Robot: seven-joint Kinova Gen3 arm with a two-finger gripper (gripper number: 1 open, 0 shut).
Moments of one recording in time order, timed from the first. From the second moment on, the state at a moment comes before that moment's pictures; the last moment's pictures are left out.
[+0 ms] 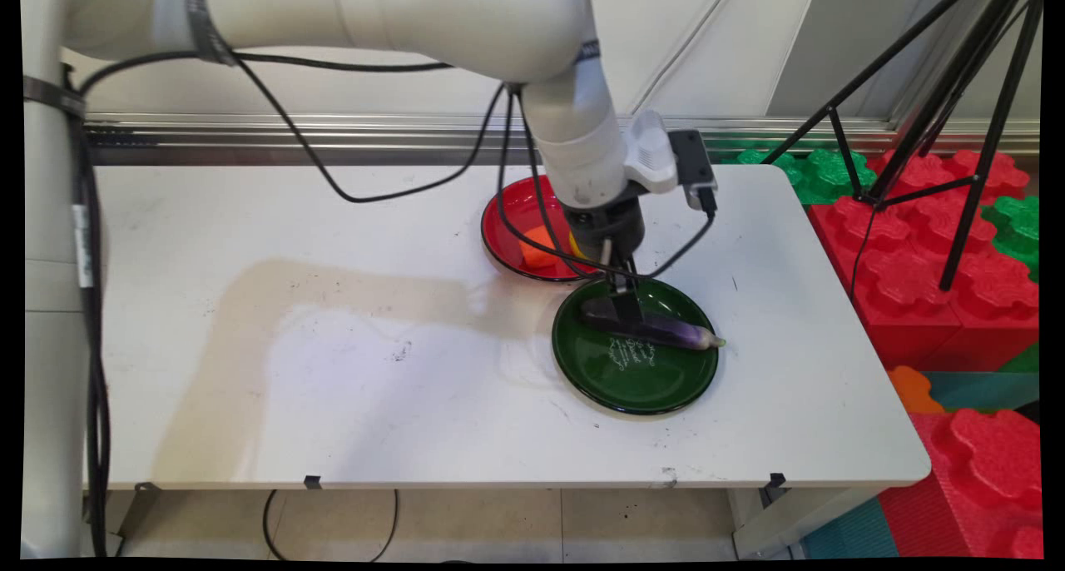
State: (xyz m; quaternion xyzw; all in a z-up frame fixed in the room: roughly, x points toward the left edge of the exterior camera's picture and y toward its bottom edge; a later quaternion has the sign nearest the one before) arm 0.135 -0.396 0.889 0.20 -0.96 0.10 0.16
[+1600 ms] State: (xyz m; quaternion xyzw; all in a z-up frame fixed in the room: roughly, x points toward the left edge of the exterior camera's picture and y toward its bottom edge) arm 0.096 -0.450 0.810 0.20 -0.97 0.04 0.11
